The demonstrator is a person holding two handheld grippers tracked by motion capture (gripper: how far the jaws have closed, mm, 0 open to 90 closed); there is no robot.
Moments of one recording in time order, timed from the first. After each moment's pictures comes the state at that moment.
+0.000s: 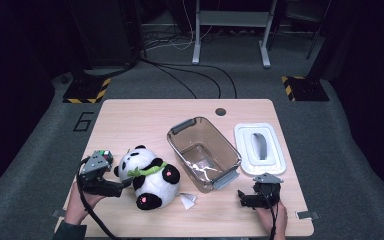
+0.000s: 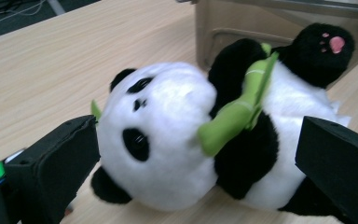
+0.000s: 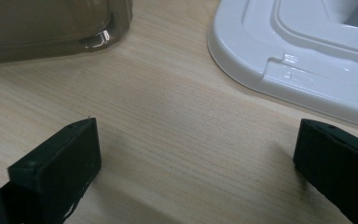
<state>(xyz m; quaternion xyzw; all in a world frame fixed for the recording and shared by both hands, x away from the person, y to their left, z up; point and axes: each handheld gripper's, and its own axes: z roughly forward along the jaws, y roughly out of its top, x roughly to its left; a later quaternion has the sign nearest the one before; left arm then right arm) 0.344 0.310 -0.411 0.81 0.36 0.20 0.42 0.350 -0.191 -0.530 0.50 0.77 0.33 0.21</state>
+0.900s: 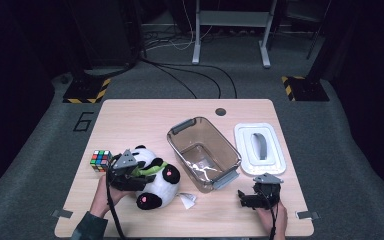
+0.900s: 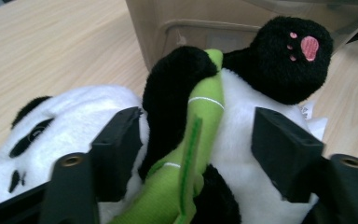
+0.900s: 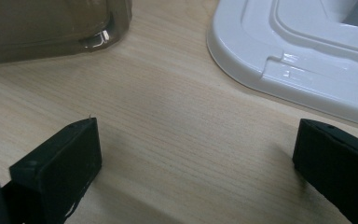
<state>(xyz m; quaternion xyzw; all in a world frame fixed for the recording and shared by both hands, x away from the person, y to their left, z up) 0.369 0.260 -0.435 0.85 0.32 0.14 0.41 0.349 -0.191 -0.530 0.50 0.77 0.33 0.21</state>
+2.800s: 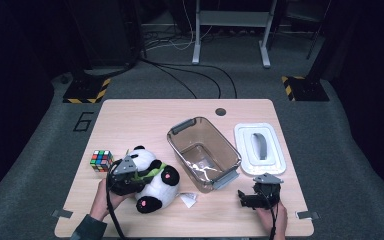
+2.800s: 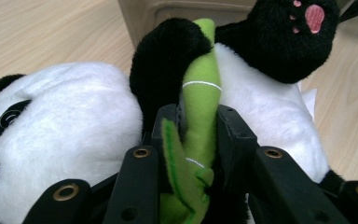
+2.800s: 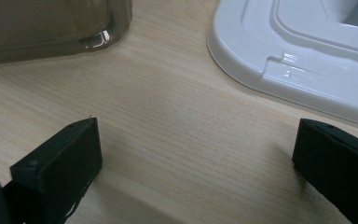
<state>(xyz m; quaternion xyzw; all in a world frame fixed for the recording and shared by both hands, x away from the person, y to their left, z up) 0.360 0.264 -0.447 0.85 0.30 0.14 0.40 0.349 -0.191 -0.530 0.50 0.77 0.33 0.21</state>
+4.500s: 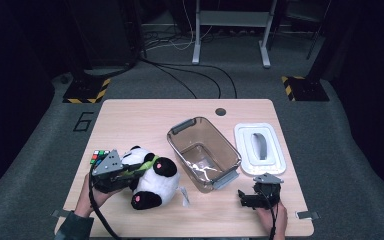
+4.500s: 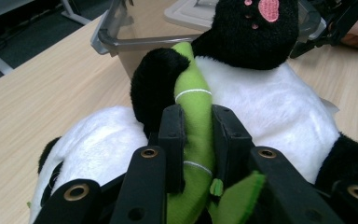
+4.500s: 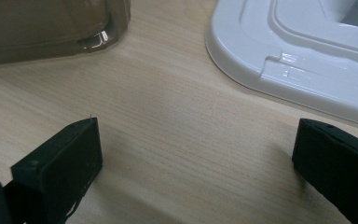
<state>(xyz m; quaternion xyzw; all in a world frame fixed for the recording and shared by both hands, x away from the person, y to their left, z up) 0.345 0.282 -0.395 0.85 0.23 0.18 0.45 0.349 -0.191 -0.530 0.50 0.77 0.32 0.22</state>
